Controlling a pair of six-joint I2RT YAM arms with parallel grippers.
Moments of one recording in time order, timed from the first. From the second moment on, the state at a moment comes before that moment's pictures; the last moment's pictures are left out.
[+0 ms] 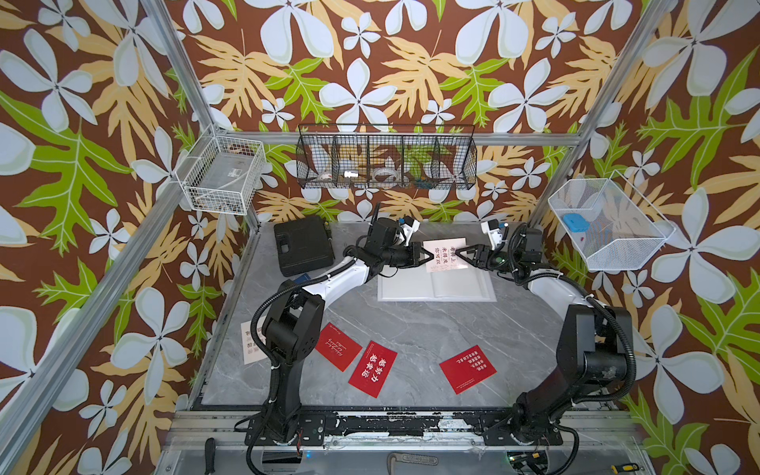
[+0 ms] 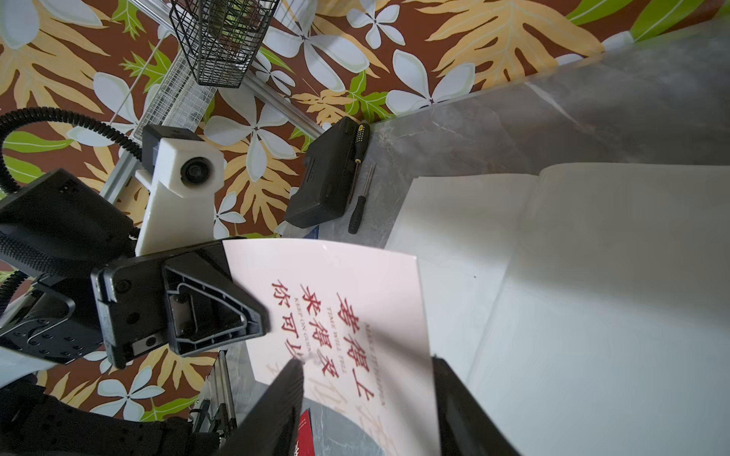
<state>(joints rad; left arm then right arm) -0.57 2.00 1.58 -0.01 0.66 -0.69 -0.07 1.68 1.14 -0.05 -1.01 0.34</state>
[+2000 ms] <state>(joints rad) -0.51 2.26 1.69 -0.33 0.11 -0.43 0.08 1.84 1.33 -0.43 -0.40 0.32</state>
